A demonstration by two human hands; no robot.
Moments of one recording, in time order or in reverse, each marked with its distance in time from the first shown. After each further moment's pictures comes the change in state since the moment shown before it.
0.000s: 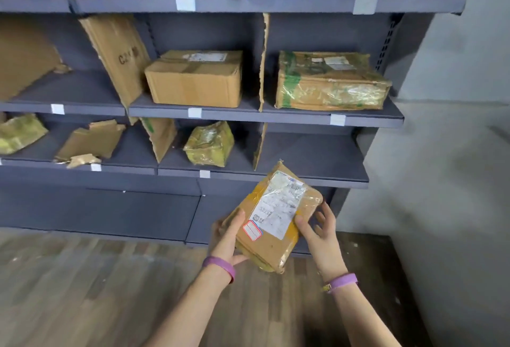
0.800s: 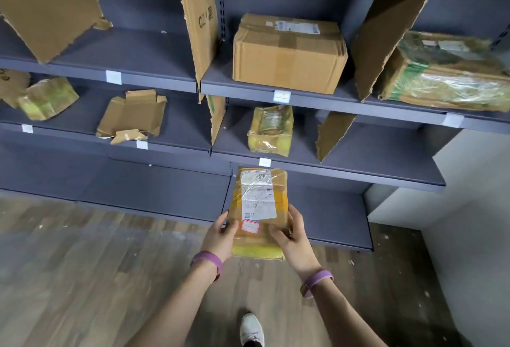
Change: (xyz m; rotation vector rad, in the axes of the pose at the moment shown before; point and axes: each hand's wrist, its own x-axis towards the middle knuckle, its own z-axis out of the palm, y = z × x) left_hand 0.110 0.099 -0.235 0.513 0.057 0.087; right_hand 0.006 0.057 0.291 -0.137 -0.264 0.101
